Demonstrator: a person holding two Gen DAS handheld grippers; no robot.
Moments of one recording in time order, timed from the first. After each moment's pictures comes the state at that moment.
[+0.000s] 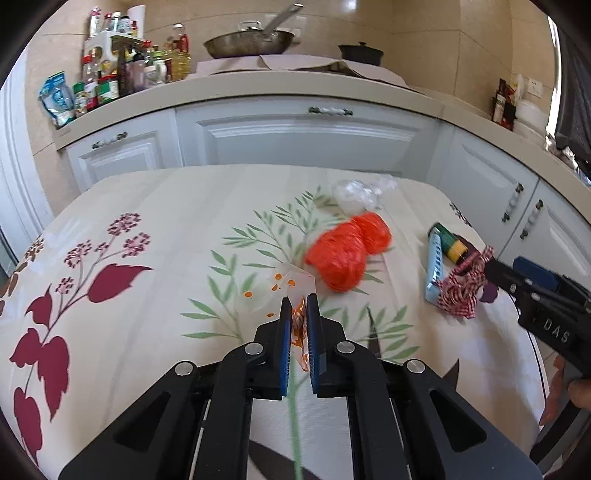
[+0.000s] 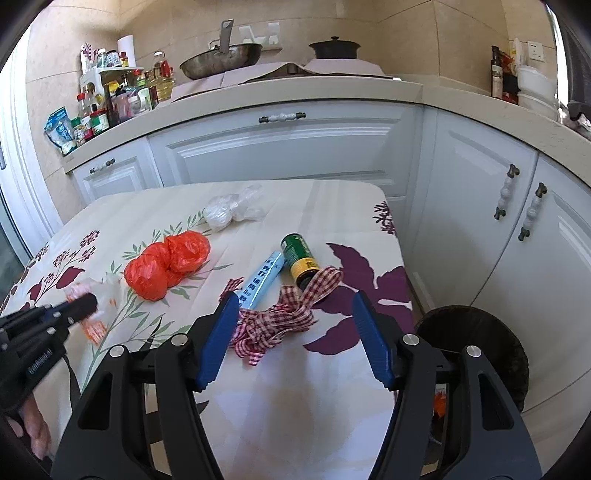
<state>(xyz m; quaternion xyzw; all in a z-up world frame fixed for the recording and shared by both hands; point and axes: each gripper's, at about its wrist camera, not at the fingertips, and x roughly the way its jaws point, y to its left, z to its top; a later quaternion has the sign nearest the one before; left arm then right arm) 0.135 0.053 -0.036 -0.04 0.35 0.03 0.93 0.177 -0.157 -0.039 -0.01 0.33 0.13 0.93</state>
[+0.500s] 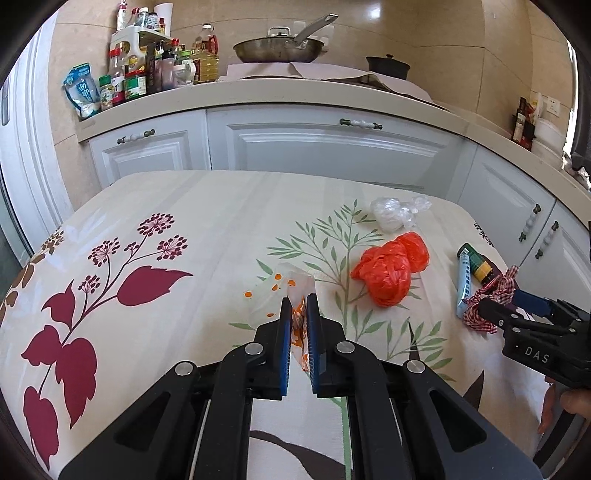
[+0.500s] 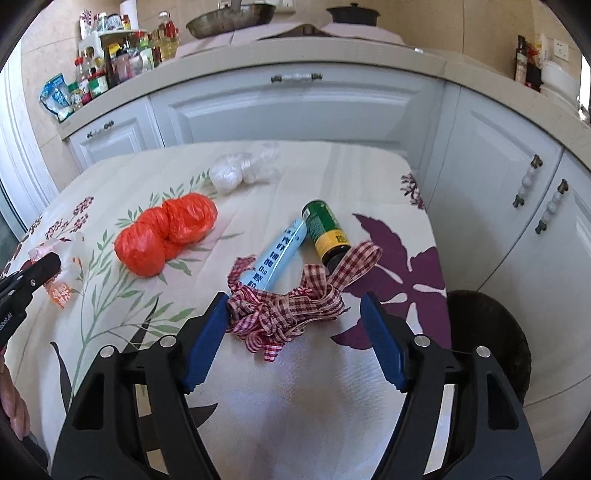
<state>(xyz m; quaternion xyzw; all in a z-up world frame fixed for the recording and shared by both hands) 0.133 0.084 -0.033 -0.06 0.34 0.06 0.94 0.198 -0.133 -0.060 -0.04 0.40 0.14 0.90</state>
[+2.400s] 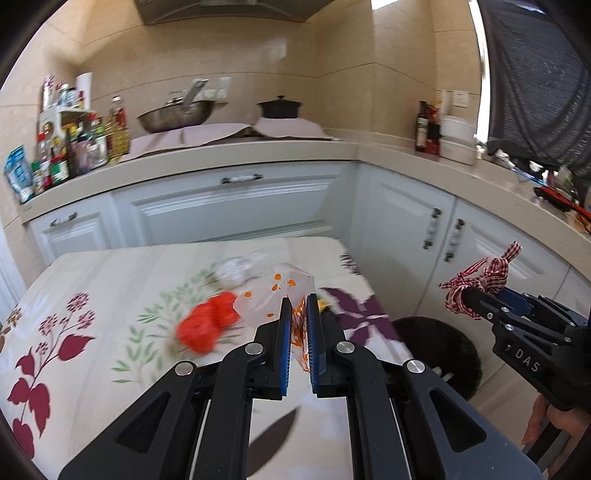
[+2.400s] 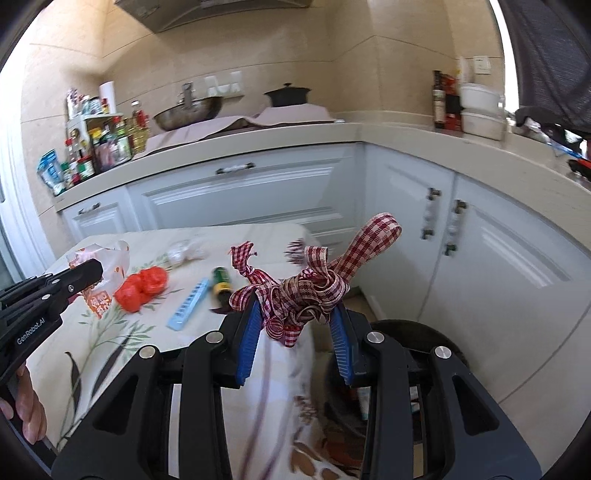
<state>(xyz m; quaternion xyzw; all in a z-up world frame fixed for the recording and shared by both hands) 0.111 -0.071 0.028 0.00 0.26 -0.07 0.96 0.118 -0.277 0.010 0.02 0.26 0.07 0.96</state>
